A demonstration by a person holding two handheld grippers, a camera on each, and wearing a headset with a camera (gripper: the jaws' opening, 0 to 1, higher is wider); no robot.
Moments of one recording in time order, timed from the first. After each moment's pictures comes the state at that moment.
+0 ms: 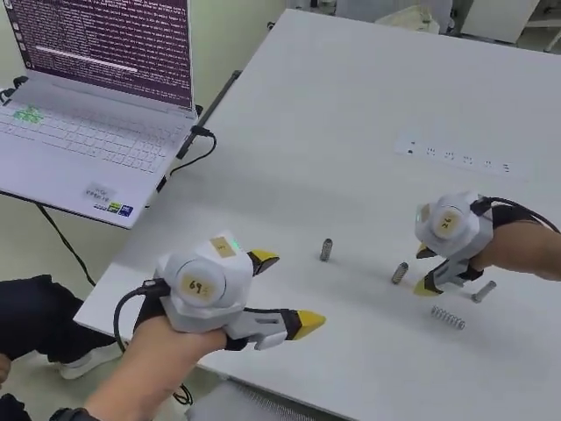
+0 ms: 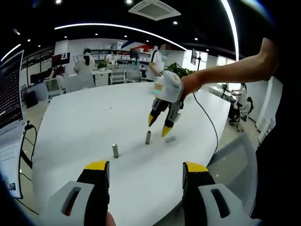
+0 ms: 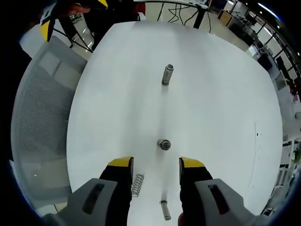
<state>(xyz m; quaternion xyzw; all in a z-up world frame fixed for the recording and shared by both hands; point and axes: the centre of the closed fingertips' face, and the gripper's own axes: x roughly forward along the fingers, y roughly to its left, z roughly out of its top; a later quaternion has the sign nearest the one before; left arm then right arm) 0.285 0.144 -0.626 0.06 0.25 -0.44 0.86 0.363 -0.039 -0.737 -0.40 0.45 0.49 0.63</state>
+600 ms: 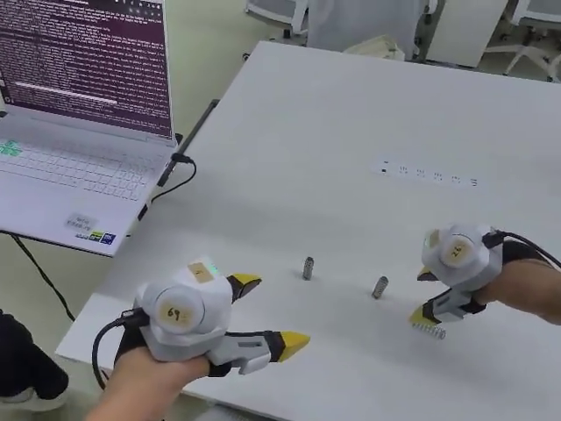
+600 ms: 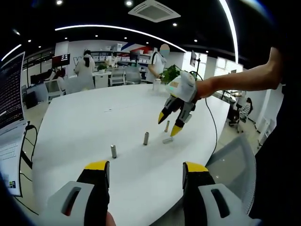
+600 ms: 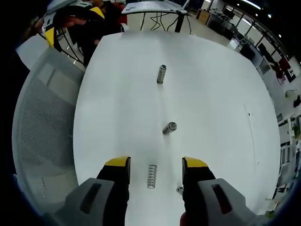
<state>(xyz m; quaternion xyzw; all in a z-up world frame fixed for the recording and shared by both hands) 0.278 0.142 -0.623 0.06 0.24 -0.45 0.86 0.334 -0.064 -0.721 -0.34 0.44 0.43 0.71</state>
